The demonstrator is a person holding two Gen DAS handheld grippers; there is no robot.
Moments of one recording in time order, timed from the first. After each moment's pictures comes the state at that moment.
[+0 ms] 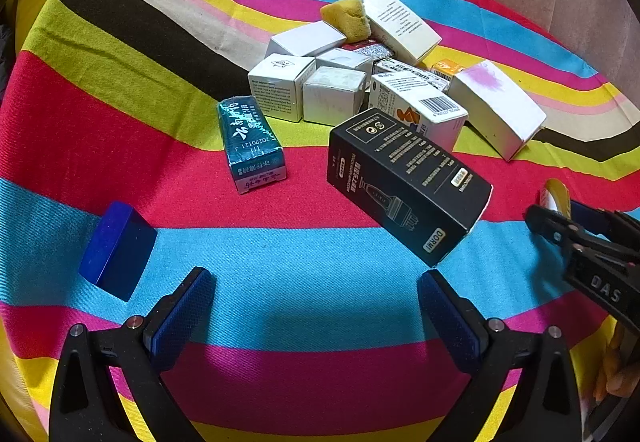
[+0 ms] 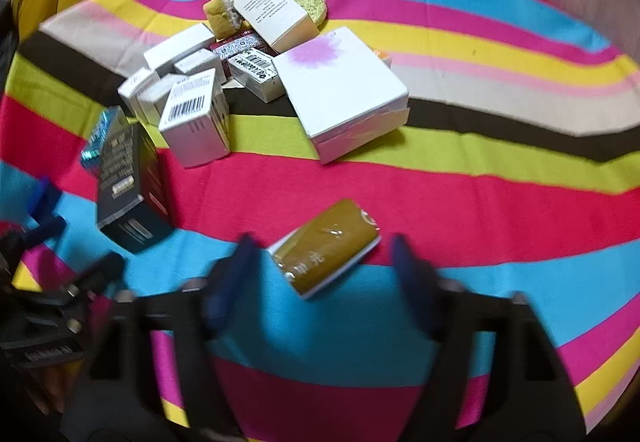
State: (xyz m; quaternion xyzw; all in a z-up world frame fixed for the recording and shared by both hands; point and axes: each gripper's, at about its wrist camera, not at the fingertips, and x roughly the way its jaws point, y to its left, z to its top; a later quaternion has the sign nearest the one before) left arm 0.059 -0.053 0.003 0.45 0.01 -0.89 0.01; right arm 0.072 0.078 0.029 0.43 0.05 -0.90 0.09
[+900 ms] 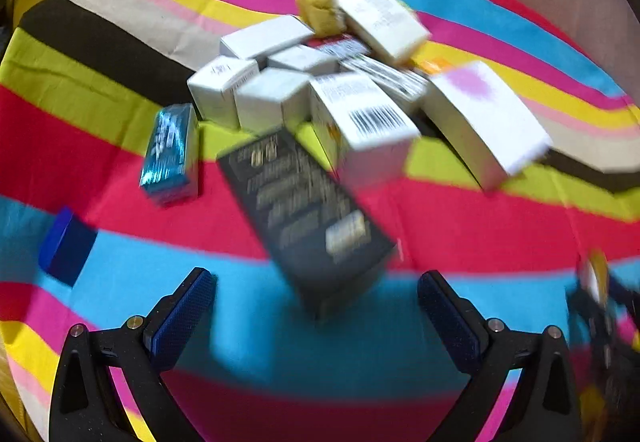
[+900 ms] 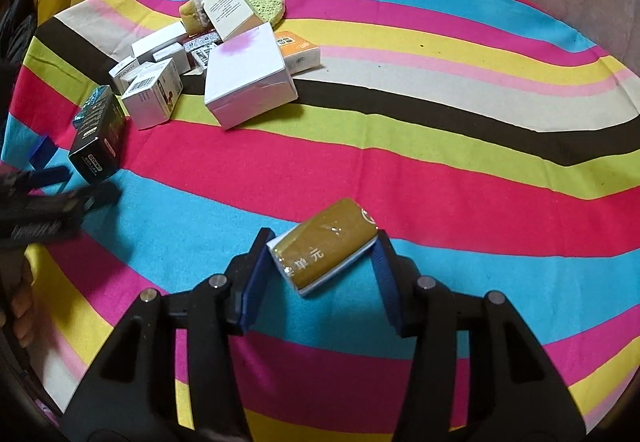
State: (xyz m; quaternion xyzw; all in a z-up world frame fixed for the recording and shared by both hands) left arm 0.021 0.008 0.003 0.47 0.05 -0.88 0.08; right arm 0.071 0.174 0.034 0.42 0.07 -0.89 0.13
